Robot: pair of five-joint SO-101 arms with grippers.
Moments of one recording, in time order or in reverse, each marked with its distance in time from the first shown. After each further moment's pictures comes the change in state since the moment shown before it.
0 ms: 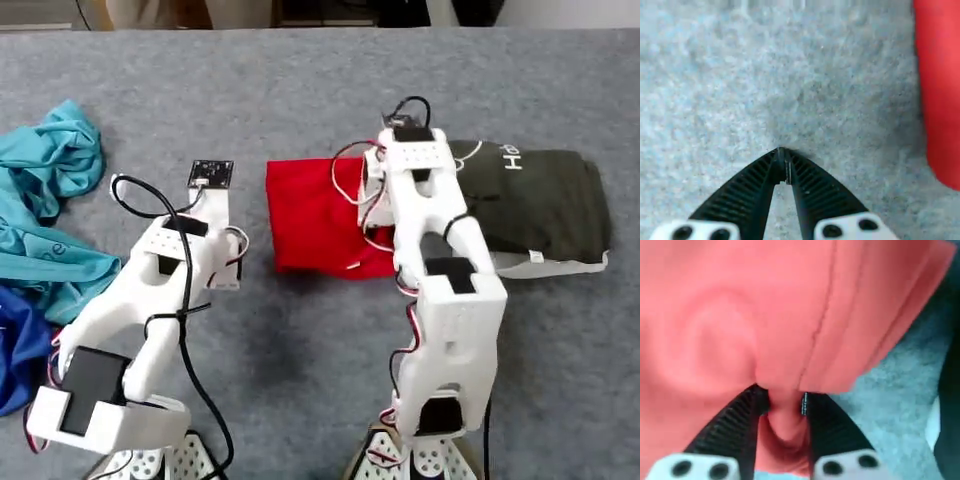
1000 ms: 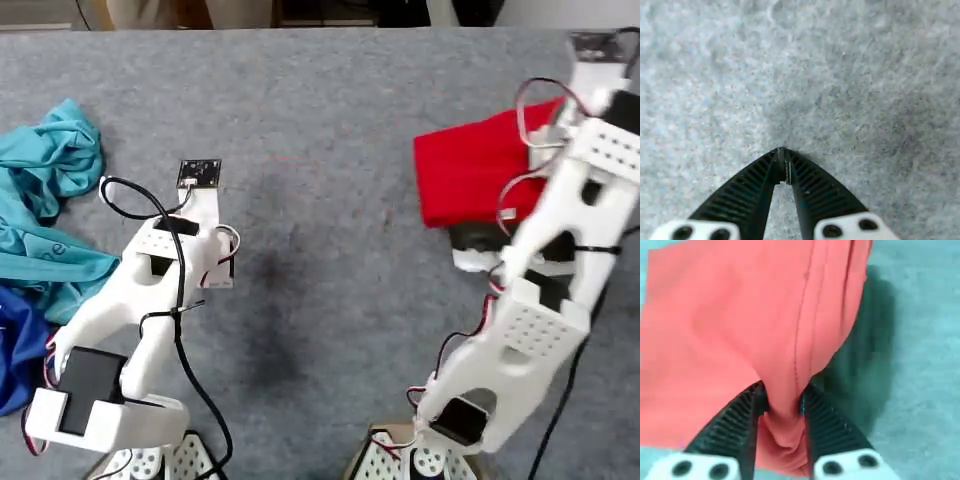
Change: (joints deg) left arm -1.4 -0.1 0.3 -0.5 0.0; right arm 34.7 -0.3 -37.9 10.1 30.9
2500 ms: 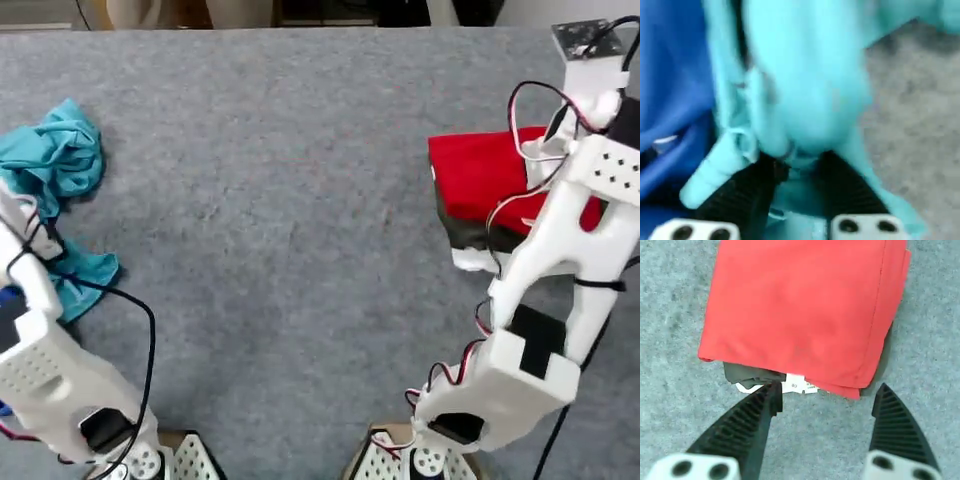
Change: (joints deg) left arm -46.0 26.5 -40.8 17.3 -16.0; right arm -4.4 -22.5 14.8 6.7 5.8
